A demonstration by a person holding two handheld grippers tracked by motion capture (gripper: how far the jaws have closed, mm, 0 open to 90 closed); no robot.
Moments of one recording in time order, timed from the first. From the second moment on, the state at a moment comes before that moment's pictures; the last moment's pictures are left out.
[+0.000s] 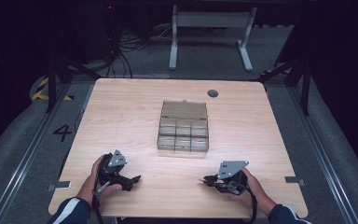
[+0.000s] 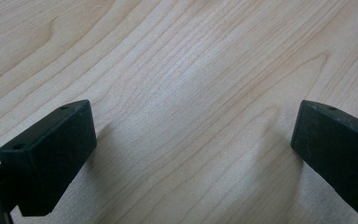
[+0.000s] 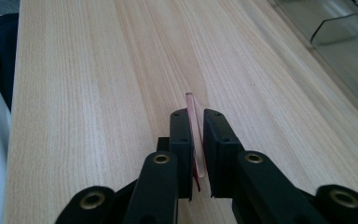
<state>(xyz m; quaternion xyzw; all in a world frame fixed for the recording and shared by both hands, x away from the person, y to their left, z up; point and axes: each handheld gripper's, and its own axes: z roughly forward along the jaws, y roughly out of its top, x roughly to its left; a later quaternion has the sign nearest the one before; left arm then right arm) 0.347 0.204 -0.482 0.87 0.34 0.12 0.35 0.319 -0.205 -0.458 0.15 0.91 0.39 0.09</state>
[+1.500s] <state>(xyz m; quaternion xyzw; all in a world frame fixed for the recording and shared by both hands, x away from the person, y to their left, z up) 0.347 0.204 -0.482 0.87 0.33 0.12 0.35 0.359 -0.217 -0.402 0.21 0.87 0.42 0.16</state>
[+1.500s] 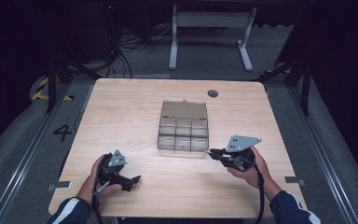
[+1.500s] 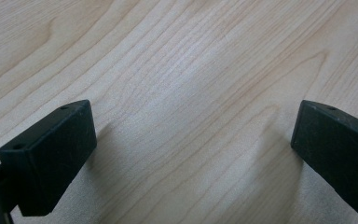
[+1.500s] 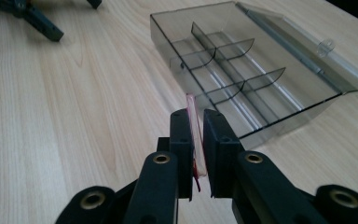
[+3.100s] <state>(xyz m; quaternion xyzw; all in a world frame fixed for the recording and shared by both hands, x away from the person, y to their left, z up) 0.347 0.204 -0.482 0.87 0.33 0.12 0.35 0.473 -0.127 -0.396 0.25 0.88 0.37 0.17</state>
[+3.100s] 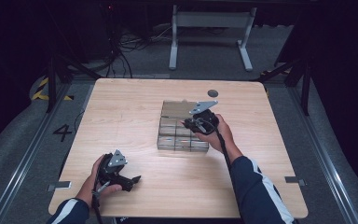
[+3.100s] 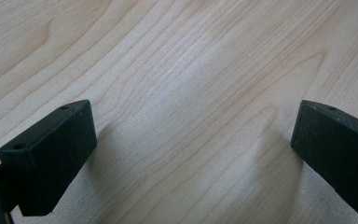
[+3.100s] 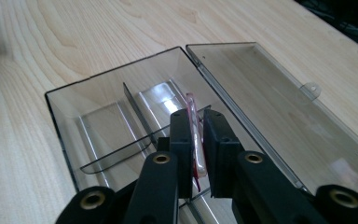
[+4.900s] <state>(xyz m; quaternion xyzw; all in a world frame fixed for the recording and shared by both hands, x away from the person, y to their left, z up) 0.342 0.203 -0.482 0.86 0.35 0.13 0.35 0.499 -0.108 -0.430 0.27 0.90 0.31 0.15</state>
